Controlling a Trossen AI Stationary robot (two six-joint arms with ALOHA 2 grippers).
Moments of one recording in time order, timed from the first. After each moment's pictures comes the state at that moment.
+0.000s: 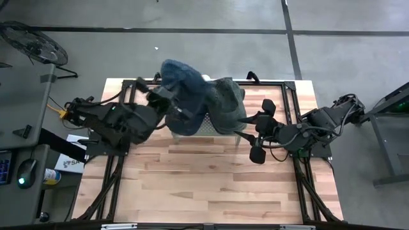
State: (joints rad) left arm -0.37 1.53 1.96 -0.58 -1.47 0.13; right arm 0.49 1.37 1.72 -0.86 0.76 0.28
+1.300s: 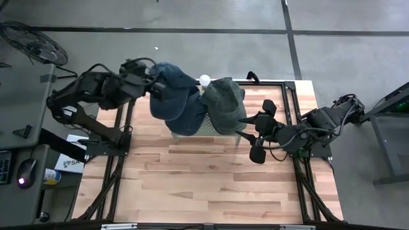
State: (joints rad) left arm -0.09 1.33 1.96 -1.29 -0.91 -0.77; right arm 0.49 1.37 1.72 -0.90 0.76 0.33
